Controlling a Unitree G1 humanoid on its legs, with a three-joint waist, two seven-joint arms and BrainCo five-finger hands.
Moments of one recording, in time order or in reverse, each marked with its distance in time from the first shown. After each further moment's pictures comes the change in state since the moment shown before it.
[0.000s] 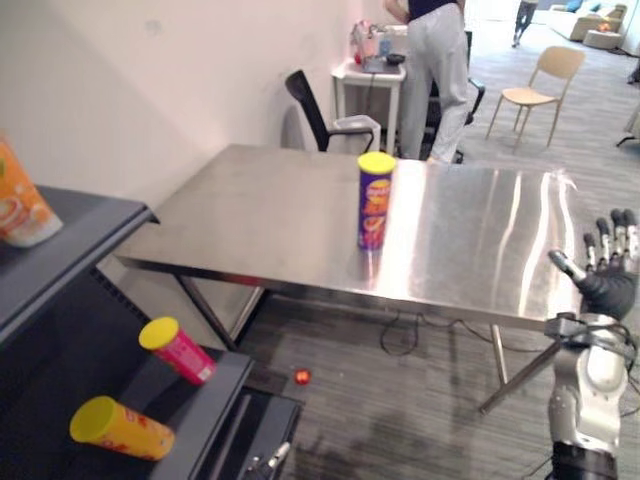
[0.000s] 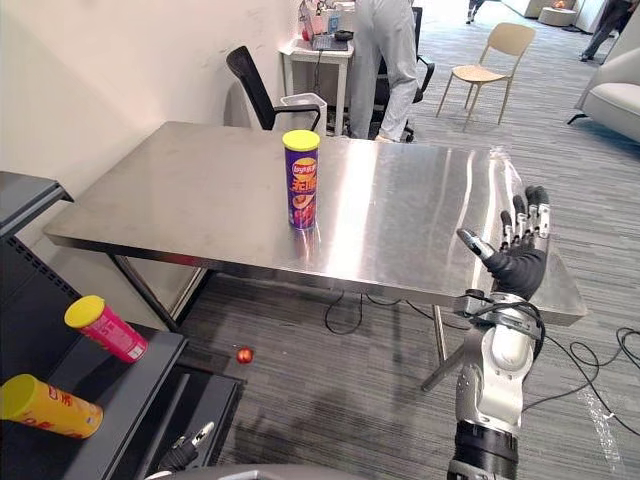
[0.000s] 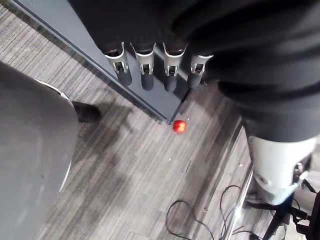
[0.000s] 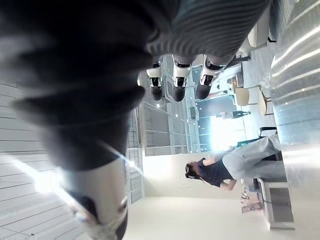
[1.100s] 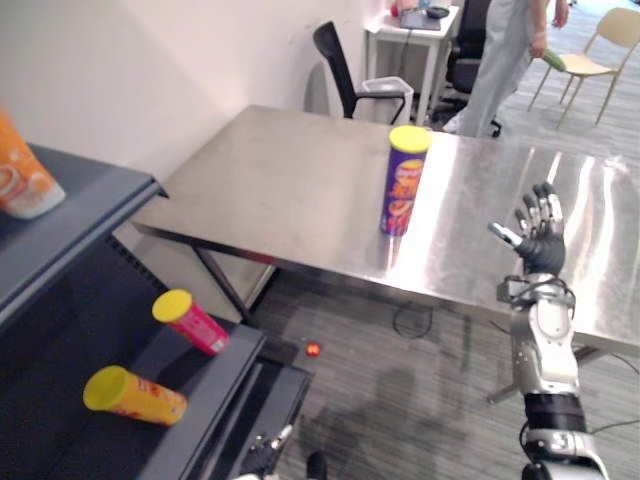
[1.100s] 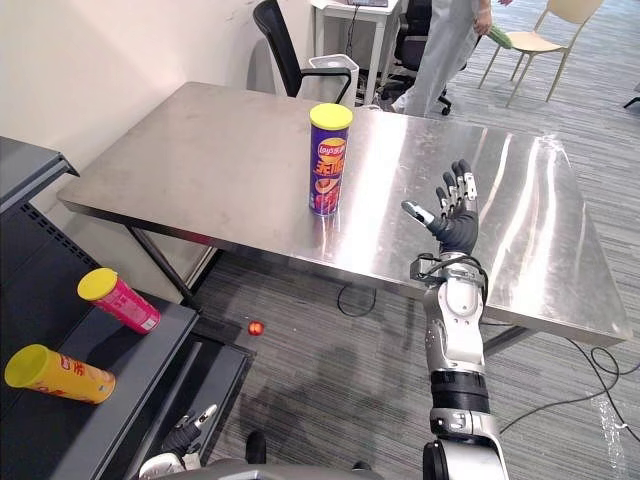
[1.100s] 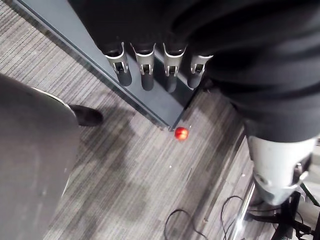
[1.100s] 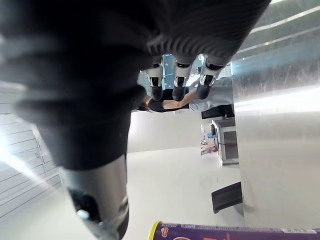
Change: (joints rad) left arm -0.029 0.004 -0.030 -0.052 -0.008 -0.001 0.000; right arm -0.259 -0.042 0.187 0.242 -0.004 0.056 -0.018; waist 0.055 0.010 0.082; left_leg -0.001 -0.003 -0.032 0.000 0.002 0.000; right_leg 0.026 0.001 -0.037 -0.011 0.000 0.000
